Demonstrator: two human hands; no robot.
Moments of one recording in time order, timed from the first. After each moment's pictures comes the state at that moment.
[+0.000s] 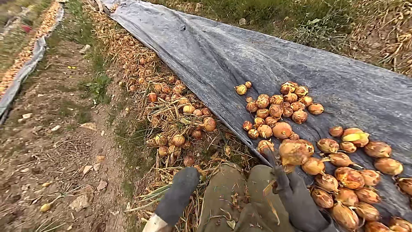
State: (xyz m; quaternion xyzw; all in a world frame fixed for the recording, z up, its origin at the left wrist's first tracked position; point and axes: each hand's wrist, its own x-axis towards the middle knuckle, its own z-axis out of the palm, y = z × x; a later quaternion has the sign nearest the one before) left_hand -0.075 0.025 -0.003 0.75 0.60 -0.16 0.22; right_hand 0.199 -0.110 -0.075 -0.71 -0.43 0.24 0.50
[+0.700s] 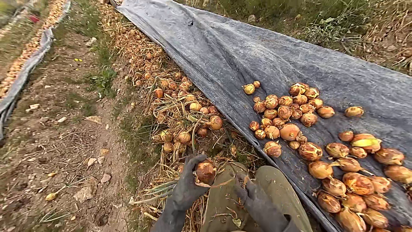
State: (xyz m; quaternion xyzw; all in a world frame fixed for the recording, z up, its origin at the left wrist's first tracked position) left_hand -0.121 0.021 -0.066 0.73 0.45 0.31 0.40; right_hand 0.116 -0.091 -0.089 -0.64 -0.51 0.49 0.31
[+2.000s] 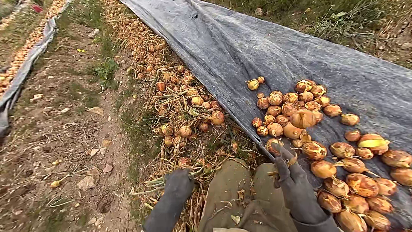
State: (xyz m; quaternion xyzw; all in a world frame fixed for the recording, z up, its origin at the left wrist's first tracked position) left_hand -0.110 0.027 -0.027 0.66 0.63 -0.31 0.25; right_hand 0.191 -0.084 -0.083 -0.70 -0.40 0.34 0.48
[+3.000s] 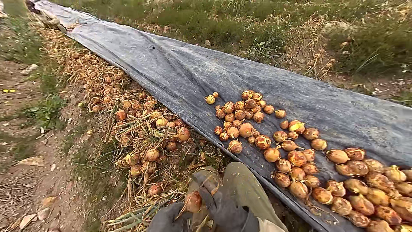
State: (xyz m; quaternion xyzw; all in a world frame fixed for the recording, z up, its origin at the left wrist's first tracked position) left_hand -0.099 -0.064 -0.002 0.76 0.50 -0.05 0.40; right_hand 0.101 -0.125 -0.072 -0.59 -0.56 0.29 0.51
